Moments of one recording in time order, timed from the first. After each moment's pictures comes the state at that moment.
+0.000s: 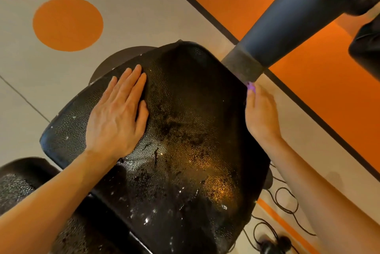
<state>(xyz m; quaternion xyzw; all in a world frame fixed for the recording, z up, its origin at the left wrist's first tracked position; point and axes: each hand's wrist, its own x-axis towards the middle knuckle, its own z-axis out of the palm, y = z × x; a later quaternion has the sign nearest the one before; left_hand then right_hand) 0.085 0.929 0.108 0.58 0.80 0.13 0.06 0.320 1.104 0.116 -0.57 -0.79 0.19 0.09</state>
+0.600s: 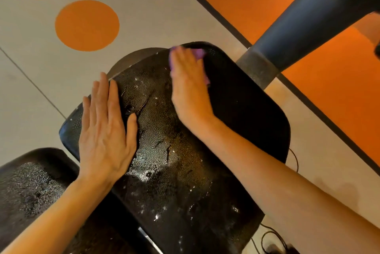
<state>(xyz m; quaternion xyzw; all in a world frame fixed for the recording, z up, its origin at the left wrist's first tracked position) 0.093 0.880 0.114 0.45 0.88 0.13 0.06 0.171 1.053 0.099 -0.35 -0.91 0.16 0.16</state>
